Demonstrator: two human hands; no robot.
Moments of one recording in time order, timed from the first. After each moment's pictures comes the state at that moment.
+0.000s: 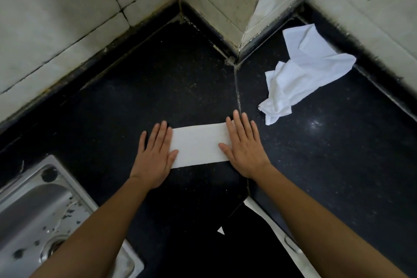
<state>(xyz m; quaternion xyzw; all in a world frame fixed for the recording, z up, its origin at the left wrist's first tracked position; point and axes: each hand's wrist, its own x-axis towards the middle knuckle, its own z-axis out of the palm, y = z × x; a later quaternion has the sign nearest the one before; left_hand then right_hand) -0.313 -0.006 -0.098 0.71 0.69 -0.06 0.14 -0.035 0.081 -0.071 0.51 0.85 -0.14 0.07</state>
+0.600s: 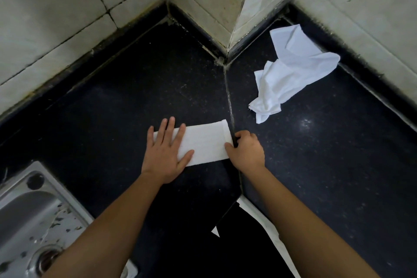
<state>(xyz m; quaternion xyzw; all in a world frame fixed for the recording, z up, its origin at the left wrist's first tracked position) -0.271 0.022 -0.093 0.73 0.67 -0.06 0.12 -0.039 0.080 -0.042 0.74 0.58 -0.34 0.02</state>
